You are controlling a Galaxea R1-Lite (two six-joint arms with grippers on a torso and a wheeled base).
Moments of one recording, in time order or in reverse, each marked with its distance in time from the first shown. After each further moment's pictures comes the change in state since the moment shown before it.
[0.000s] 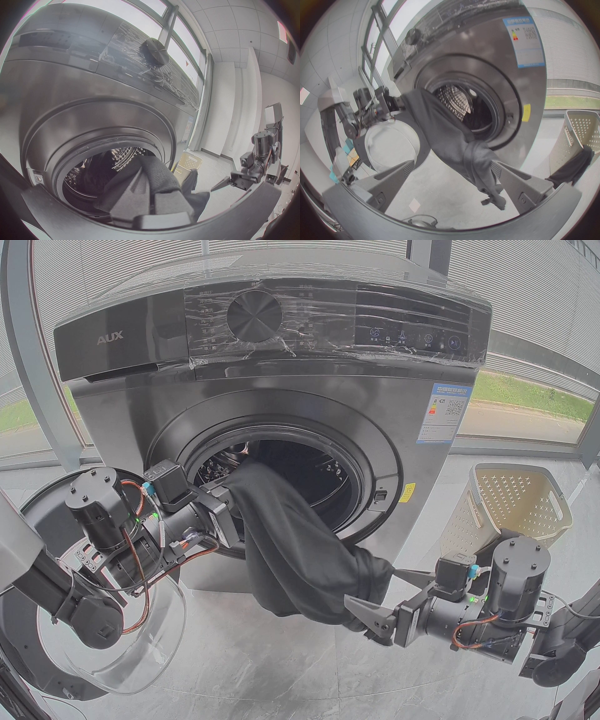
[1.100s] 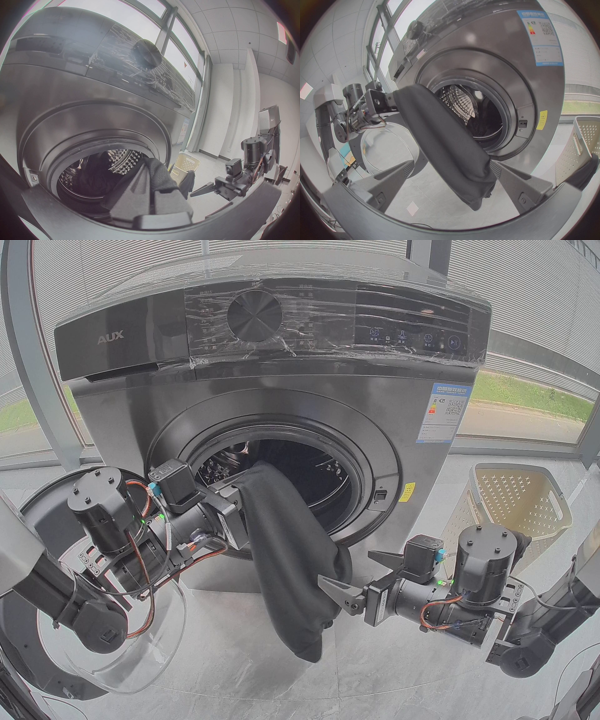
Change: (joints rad) left arm -0.042 -0.005 -0.007 -0.001 0.025 -0.001; right arm -0.024 0.143 -0.137 -0.053 0.040 -0.041
